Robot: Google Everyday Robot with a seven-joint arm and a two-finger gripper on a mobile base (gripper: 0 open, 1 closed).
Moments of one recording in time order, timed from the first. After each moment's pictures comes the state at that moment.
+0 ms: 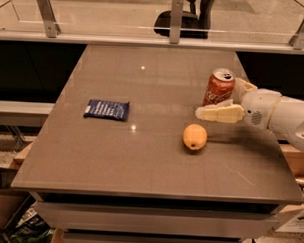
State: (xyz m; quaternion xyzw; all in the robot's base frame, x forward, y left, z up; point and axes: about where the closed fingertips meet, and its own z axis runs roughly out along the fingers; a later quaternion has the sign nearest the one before) arm 0.583 -0.179 0.868 -0.30 0.71 0.27 0.58
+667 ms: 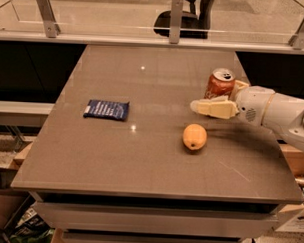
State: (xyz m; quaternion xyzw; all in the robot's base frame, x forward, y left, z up) arm 0.592 -0.164 0.869 -0.31 0.71 0.28 0.58
